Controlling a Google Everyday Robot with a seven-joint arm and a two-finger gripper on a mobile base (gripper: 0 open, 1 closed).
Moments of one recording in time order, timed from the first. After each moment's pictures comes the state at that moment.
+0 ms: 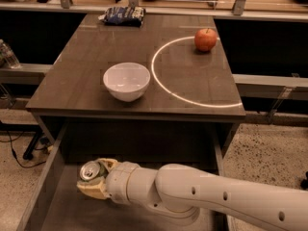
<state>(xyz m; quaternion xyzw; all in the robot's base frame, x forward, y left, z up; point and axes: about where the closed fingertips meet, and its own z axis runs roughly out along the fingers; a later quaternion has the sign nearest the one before) 0.404 0.169 0.693 -0.42 0.71 0.34 0.46</state>
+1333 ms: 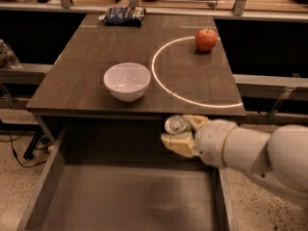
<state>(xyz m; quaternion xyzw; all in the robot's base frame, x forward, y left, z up) 0.454 -0.059 0.817 -0.36 0.77 0.19 0.50</state>
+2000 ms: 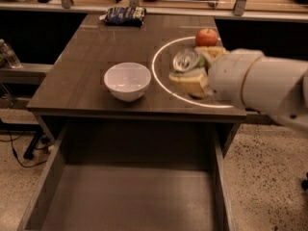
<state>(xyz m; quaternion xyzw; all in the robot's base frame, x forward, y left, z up) 0.501 -0.077 0.967 -0.40 0.70 0.08 0.58</state>
